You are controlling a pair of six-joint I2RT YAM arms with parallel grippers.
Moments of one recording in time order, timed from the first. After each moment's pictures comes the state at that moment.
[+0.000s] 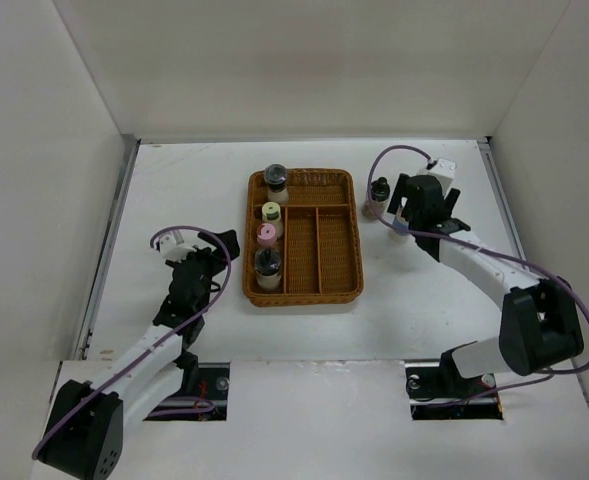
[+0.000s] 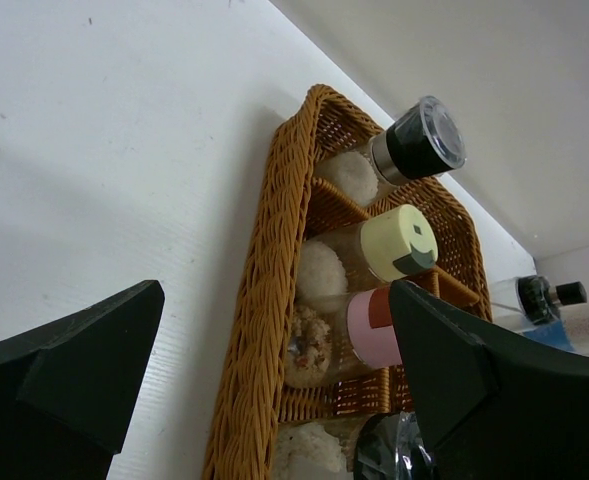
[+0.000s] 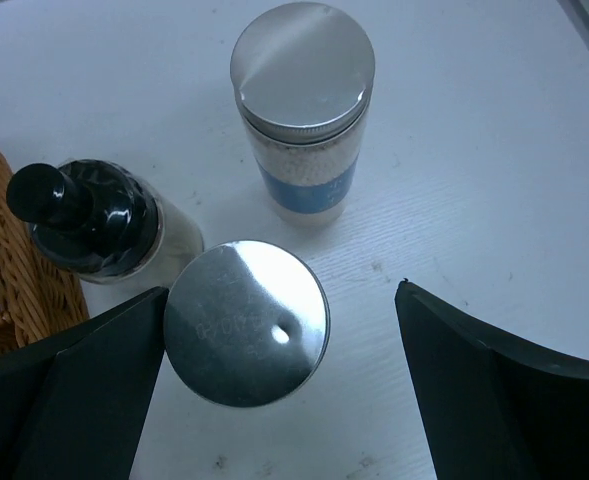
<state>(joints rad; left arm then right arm) -0.35 0.82 0.16 0.53 -0.37 -0.80 0.31 1.39 0.90 -0.04 0.56 0.38</state>
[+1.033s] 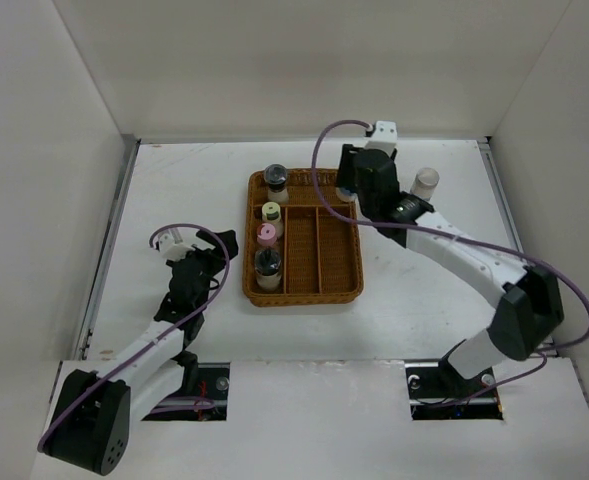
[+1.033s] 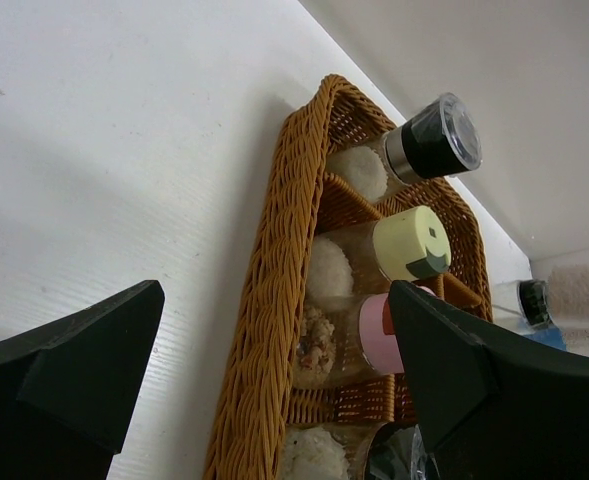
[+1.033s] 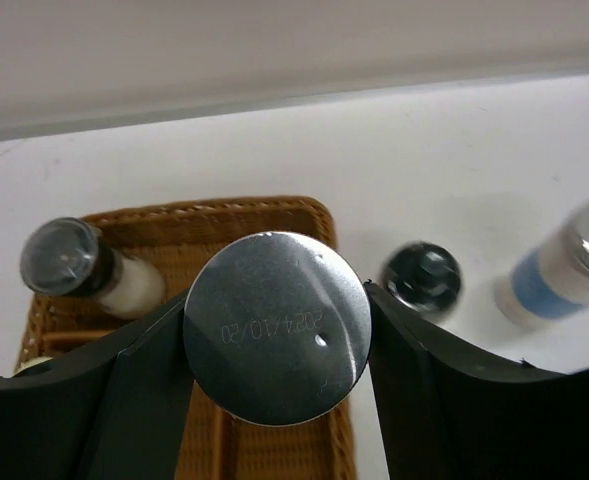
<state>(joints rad) -0.31 0.89 0.16 0.57 -0.32 -0.85 0.65 1.48 1.26 -0.07 0.63 0.31</state>
